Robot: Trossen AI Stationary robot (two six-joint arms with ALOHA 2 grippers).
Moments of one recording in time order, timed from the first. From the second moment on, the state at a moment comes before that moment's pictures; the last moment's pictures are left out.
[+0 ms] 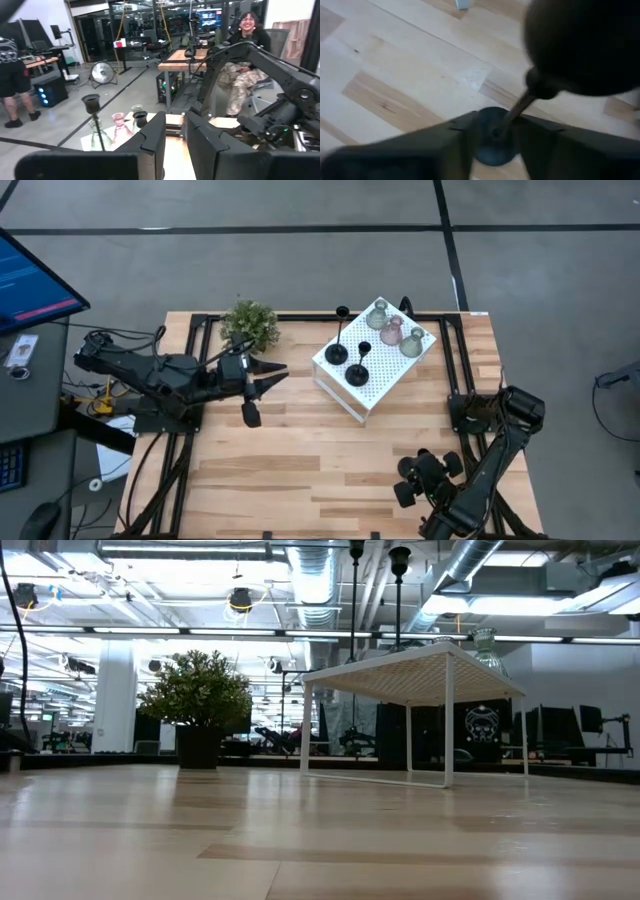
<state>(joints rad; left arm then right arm) -0.44 1.06 1.20 -0.09 -0.69 0.13 1.02 1.88 1.35 -1.39 0.55 2.17</state>
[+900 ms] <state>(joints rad) -0.44 1.06 1.20 -0.09 -0.71 0.15 1.03 1.89 1.45 -1.43 0.60 2.12</state>
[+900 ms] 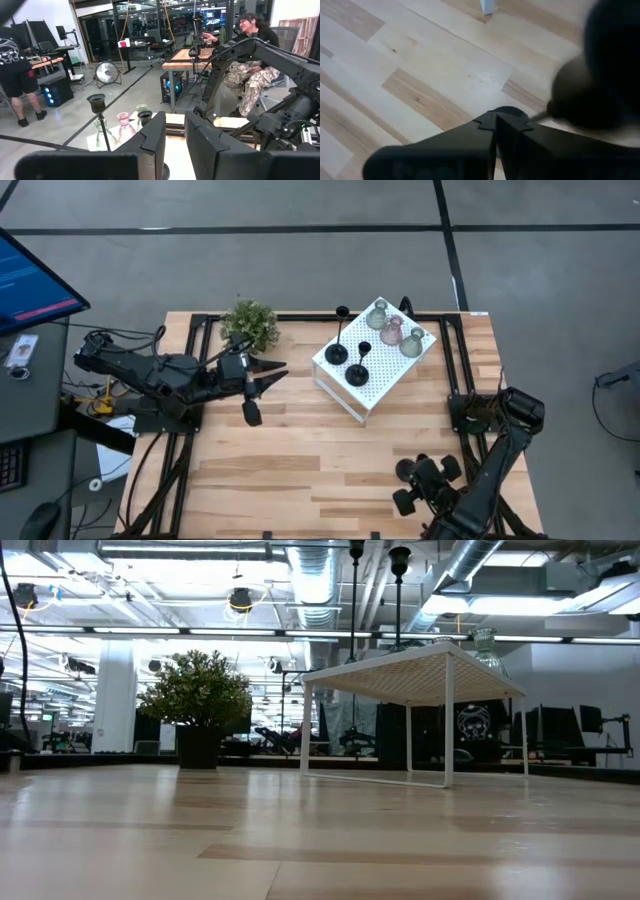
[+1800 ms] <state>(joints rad) -0.45 1.06 1.20 -0.09 -0.71 0.15 1.12 1.89 1.35 -1.20 0.58 2.14</state>
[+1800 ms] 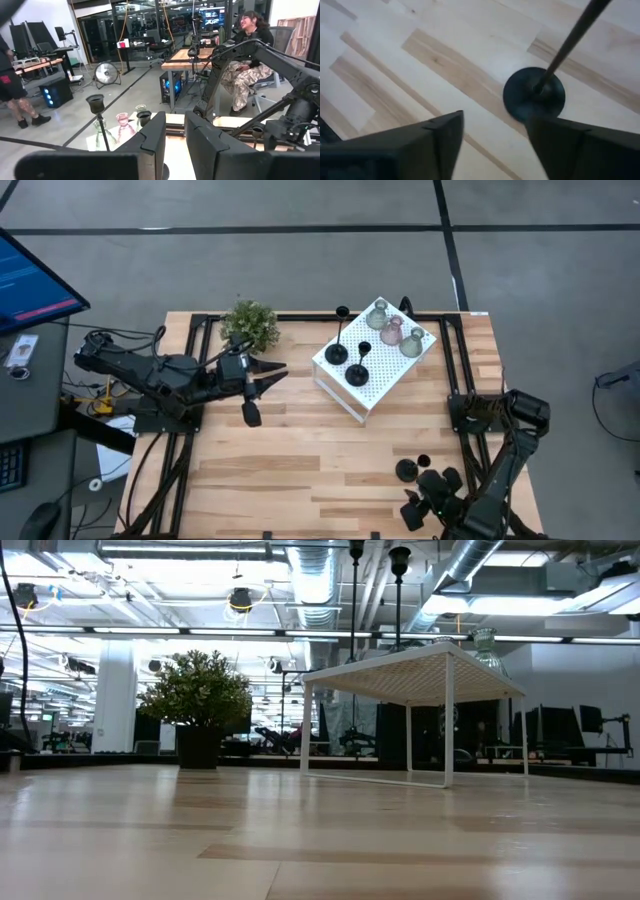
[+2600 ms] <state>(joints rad) -0.45 0.99 1.06 -0.09 -0.71 0.12 1.05 1.88 1.35 -1.45 0.63 2.17</state>
